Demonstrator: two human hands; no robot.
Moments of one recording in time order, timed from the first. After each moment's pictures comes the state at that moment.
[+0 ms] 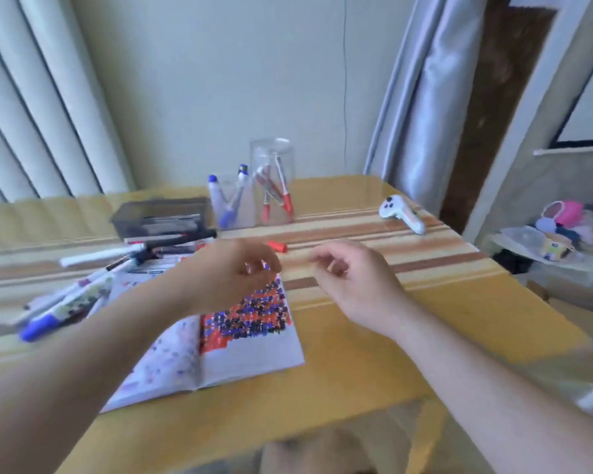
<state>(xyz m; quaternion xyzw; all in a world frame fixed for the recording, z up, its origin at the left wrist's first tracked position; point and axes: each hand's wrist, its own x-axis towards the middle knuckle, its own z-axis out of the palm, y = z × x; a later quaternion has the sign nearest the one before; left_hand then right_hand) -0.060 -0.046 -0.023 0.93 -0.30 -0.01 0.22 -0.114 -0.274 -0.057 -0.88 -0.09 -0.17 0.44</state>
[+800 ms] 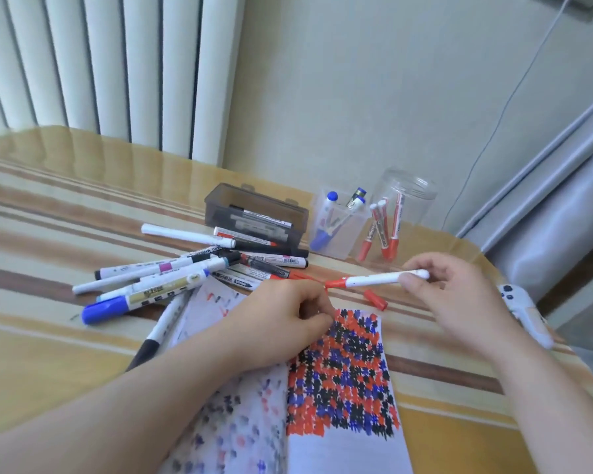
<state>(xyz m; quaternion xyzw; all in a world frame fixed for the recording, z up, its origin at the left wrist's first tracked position) -0.013 0.026 -0.091 0.87 -0.19 0.01 0.46 0.016 -0.236 -0.028 -0.93 -0.07 -0.12 0.34</state>
